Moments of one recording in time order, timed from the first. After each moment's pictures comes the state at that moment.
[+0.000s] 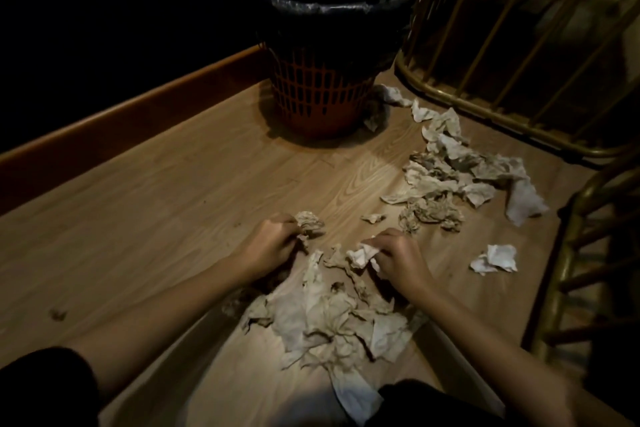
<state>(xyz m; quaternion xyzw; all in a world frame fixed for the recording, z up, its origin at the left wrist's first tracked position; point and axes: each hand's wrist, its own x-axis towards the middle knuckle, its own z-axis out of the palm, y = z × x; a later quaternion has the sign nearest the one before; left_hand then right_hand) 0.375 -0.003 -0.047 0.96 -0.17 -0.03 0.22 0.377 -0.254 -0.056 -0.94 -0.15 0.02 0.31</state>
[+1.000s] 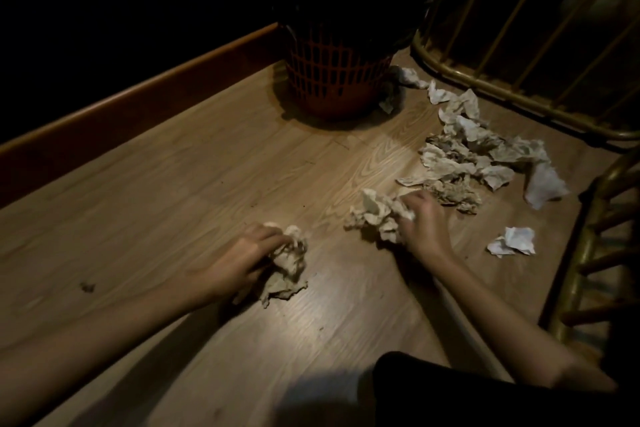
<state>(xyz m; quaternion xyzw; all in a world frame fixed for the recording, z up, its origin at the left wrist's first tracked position) 0.310 0.058 -0.051 0.94 -0.26 -0.05 0.23 0.388 -0.251 -0.048 -0.95 -0.05 -0.07 0.31</state>
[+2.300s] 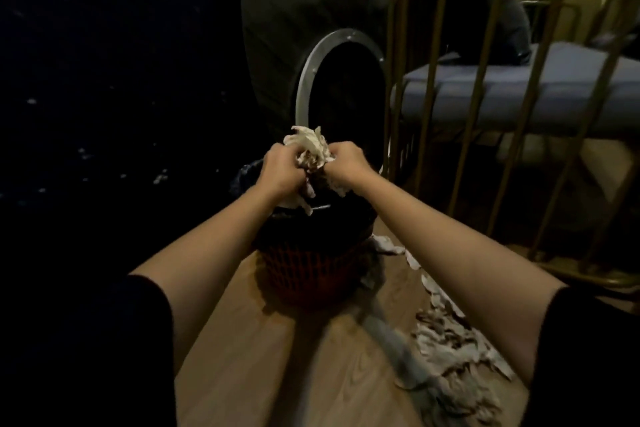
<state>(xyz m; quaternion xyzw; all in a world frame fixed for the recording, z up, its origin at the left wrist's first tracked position) 0.632 -0.042 0.235 0.95 -0.07 0.20 0.23 0.661 -0.174 0.226 -0.89 -0.13 -0.13 0.42</state>
